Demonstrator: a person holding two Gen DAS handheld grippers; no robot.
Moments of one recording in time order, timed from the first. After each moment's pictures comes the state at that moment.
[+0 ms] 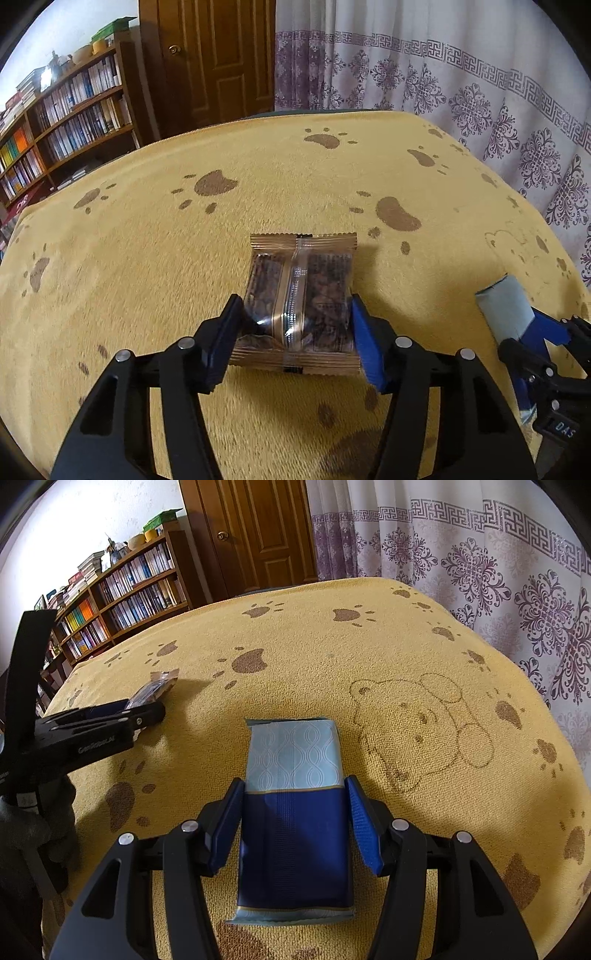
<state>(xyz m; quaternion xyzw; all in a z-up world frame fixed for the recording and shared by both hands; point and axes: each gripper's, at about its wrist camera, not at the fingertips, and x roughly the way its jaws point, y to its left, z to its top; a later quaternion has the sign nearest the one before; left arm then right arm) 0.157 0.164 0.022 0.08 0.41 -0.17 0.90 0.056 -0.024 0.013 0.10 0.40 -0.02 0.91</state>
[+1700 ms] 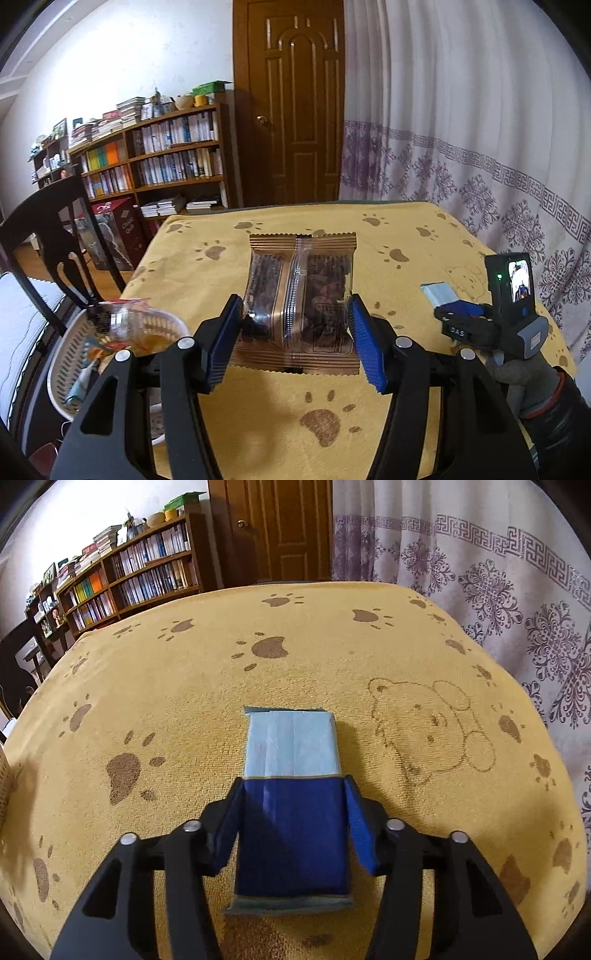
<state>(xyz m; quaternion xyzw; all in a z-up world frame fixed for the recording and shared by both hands) -0.077 0.283 0.159 0.03 0.26 -0.05 0.96 0.048 -0.004 0.013 0.04 0.41 -0.02 0.91</state>
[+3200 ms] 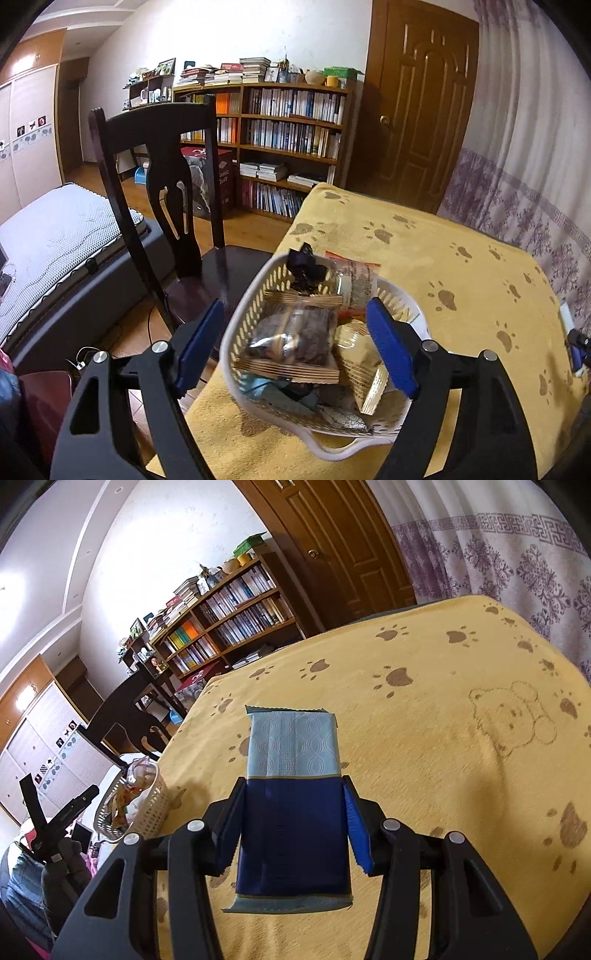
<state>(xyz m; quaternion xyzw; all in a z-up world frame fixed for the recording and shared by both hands) -0.097 0.497 0.128 -0.09 0.27 0.12 0.95 -0.019 0.019 0.083 0.20 0.35 0.19 0.90</state>
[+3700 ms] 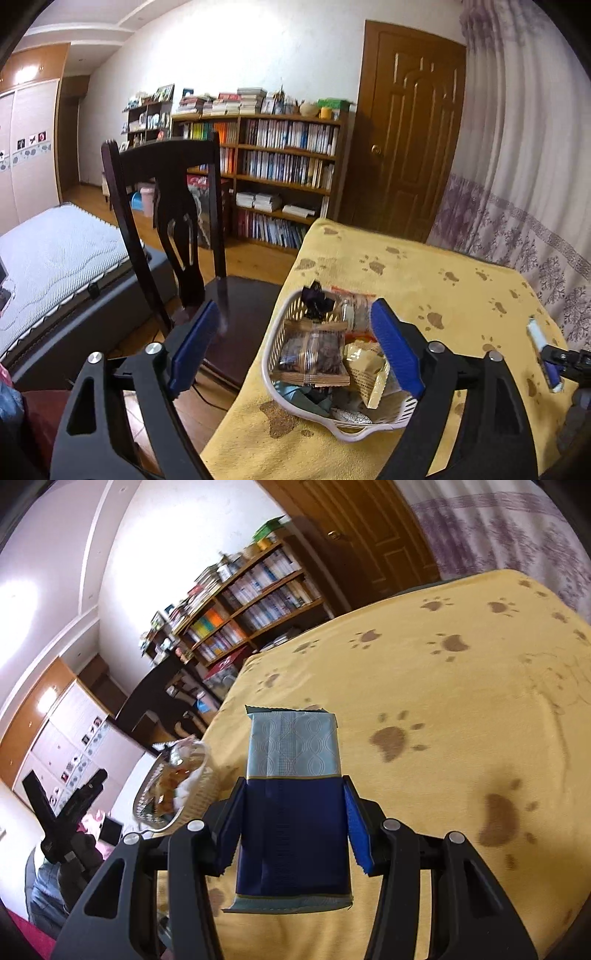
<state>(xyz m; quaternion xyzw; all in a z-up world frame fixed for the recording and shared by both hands) -0.142 0.507 0.165 -0.08 0.21 0.10 0.97 -0.036 0.085 0.091 0.21 0.37 0.24 0.87</state>
